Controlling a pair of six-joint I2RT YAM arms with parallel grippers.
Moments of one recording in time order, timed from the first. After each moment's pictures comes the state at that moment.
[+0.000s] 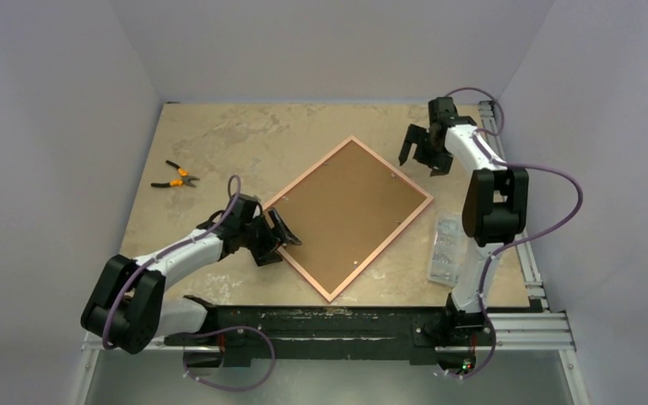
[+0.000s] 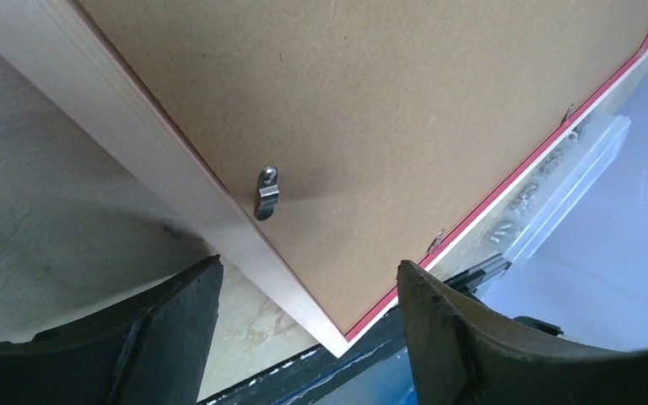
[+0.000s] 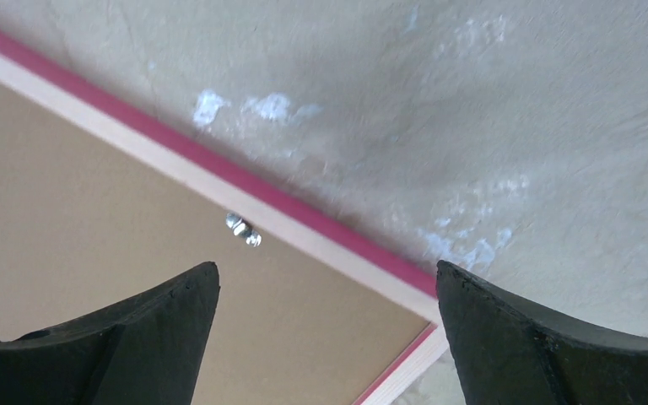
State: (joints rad) left arm -0.42 1.25 0.53 -0.24 0.37 -1.04; right arm 0.07 1.98 1.62 -0.76 -0.01 0.41
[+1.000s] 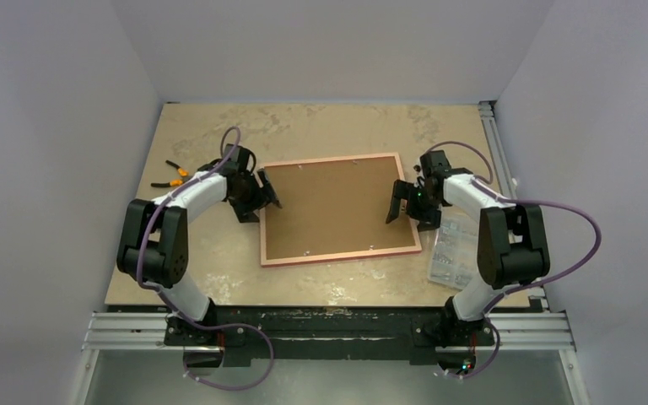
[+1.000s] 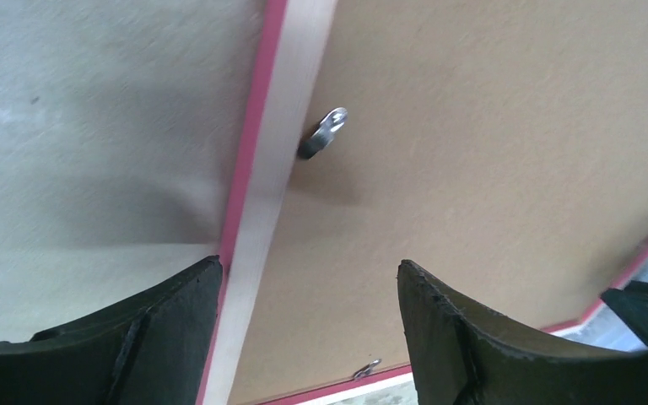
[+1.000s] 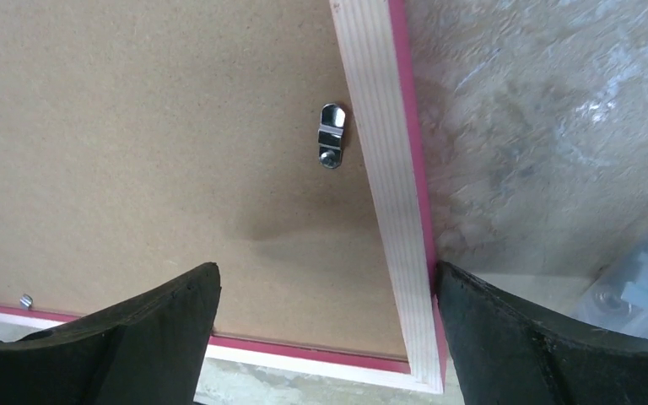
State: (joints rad) left arm -0.21 1.68 1.04 -0.51 0.22 -0.72; right arm 0.14 1.64 0.99 -0.63 -0.23 0.37
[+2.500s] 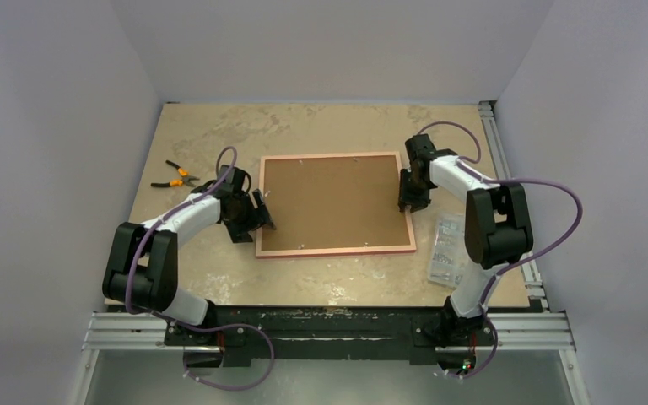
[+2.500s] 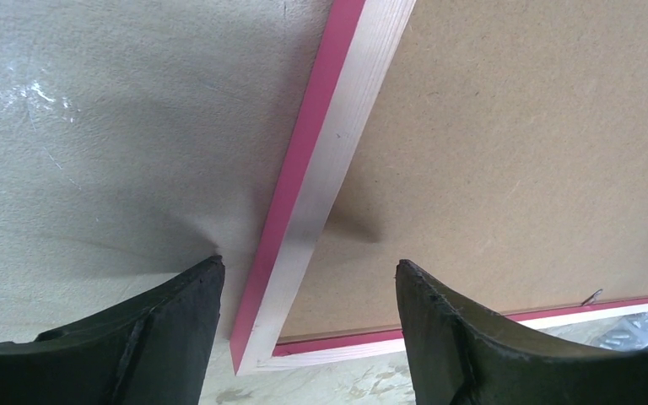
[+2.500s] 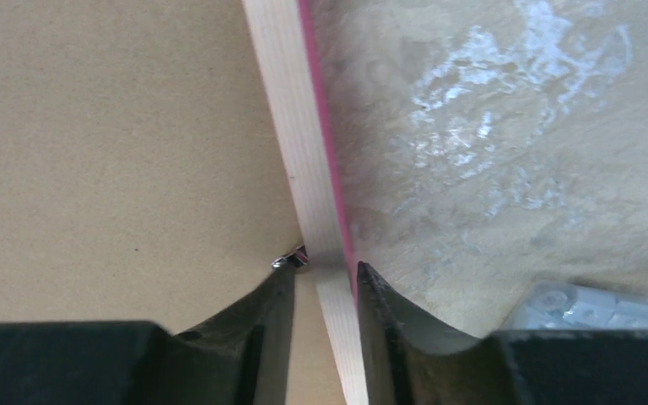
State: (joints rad) left arm -0.23 1.50 0.82 -0.52 0.18 -0.69; right arm 0.21 1.81 1.23 -0.71 0.05 0.34
